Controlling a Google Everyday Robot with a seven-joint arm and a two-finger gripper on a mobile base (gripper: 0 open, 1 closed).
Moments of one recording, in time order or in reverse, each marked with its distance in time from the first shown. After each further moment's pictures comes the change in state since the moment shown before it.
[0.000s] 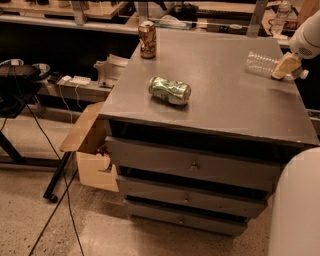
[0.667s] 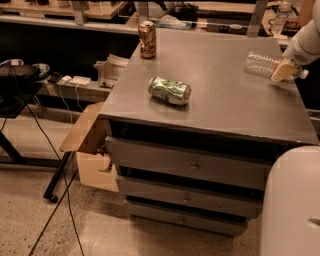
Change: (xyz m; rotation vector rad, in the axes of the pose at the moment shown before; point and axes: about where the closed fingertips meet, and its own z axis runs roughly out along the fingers) arm 0.011 0.008 0.028 -0.038 0.019 0.002
